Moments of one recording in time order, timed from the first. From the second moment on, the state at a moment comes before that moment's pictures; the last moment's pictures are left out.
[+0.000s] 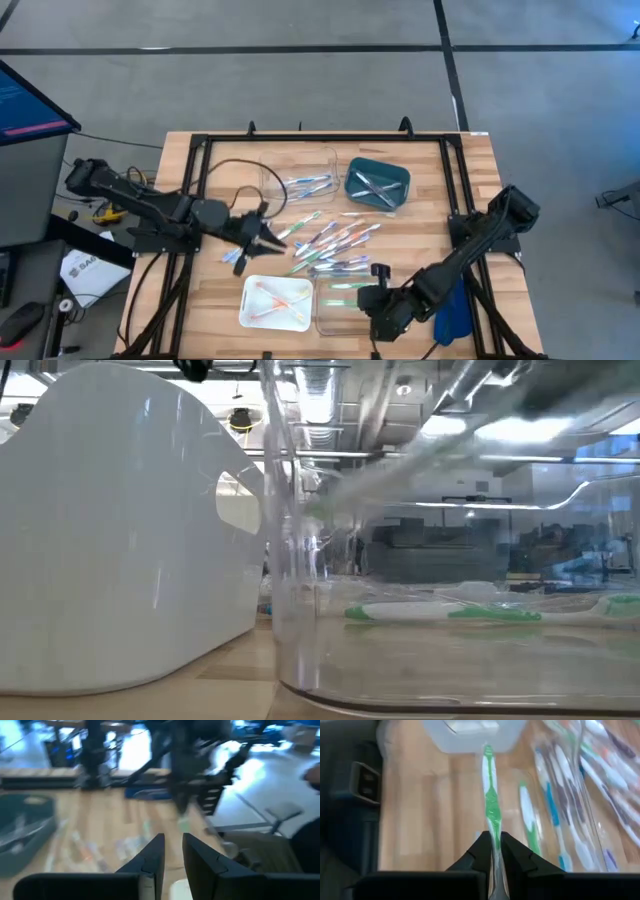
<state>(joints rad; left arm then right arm) -0.33 1.02 0.71 0.06 -0.06 -0.11 0.71 1.77 1.30 -0.62 0.41 0.70</state>
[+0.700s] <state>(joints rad) -0.40 1.05 0.71 0.23 -0.06 -0.06 0.73 1.79 1.28 -0.76 0.45 0.85</state>
